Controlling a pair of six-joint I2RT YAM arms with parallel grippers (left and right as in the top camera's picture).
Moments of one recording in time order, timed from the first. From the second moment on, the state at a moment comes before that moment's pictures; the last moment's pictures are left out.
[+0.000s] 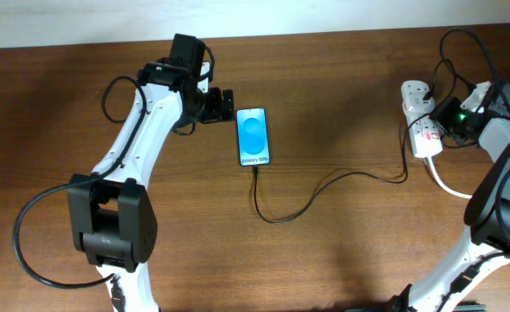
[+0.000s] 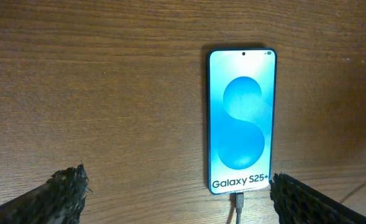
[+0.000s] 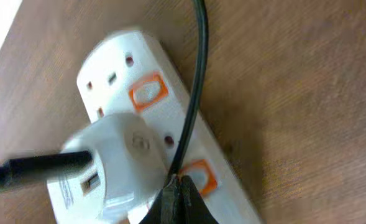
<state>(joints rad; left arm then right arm) -0.25 2.06 1.82 -0.99 0.14 -0.28 -0.51 2.11 1.40 -0.31 -0.47 0.33</state>
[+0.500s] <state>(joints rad) -0.25 2.06 1.82 -1.01 0.14 -0.28 -0.53 2.11 1.48 -0.44 -0.52 0.34</state>
